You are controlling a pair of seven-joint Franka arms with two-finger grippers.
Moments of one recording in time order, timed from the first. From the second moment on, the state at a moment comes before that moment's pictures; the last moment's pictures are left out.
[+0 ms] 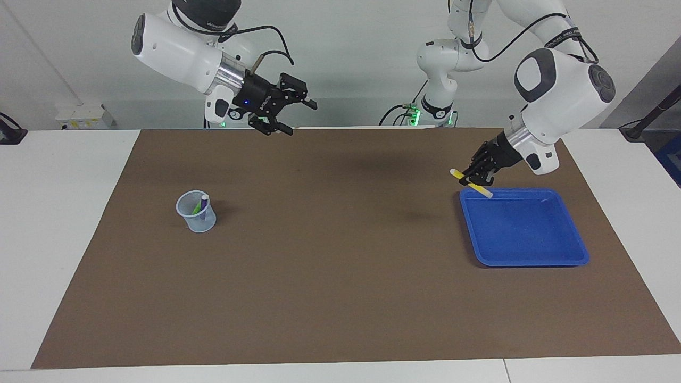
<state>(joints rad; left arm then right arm) -0.07 0.06 -0.05 -1.77 -0.39 1.74 -1.22 -0.03 -0.13 0.24 -1.89 0.94 1.77 -0.10</state>
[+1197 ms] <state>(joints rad) -0.49 -0.02 -0.06 -1.77 -0.45 1.95 -1.97 0.02 -0.09 0.33 -1.90 1.00 1.95 -0.05</state>
